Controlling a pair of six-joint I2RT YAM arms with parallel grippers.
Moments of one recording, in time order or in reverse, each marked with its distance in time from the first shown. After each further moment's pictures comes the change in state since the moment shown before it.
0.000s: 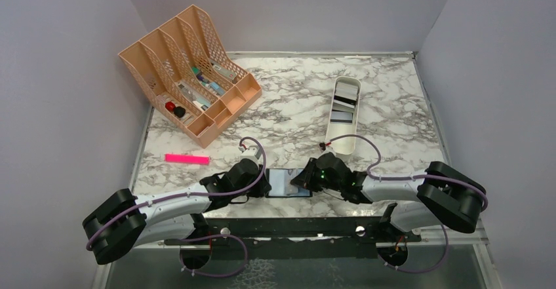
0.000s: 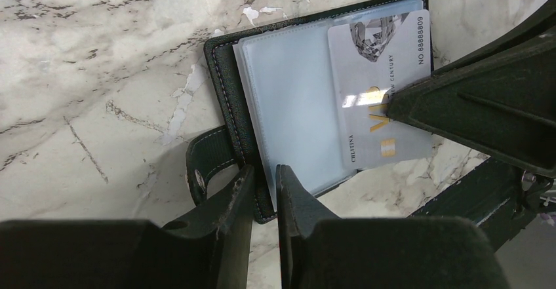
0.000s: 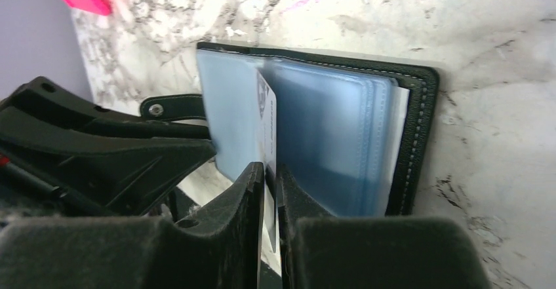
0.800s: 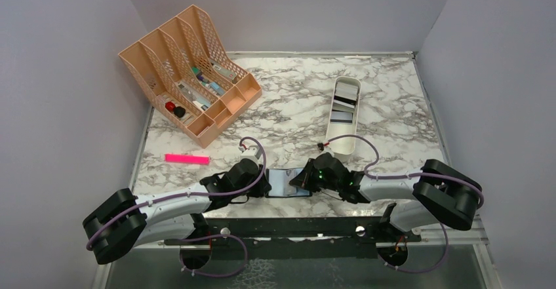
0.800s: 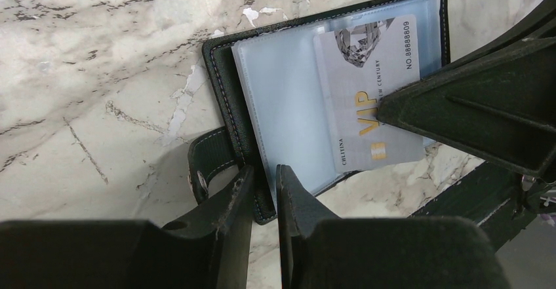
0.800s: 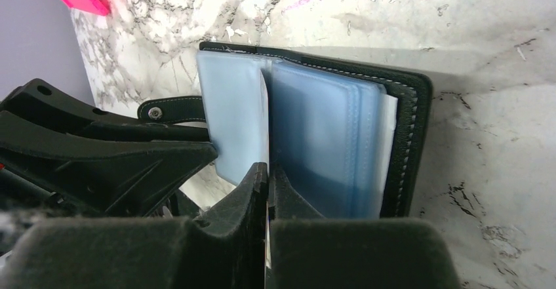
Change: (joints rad) left arm 0.000 0.003 0.000 0.002 0.000 0.000; right arm 0.014 0.032 0.039 -0.057 0.019 0.006
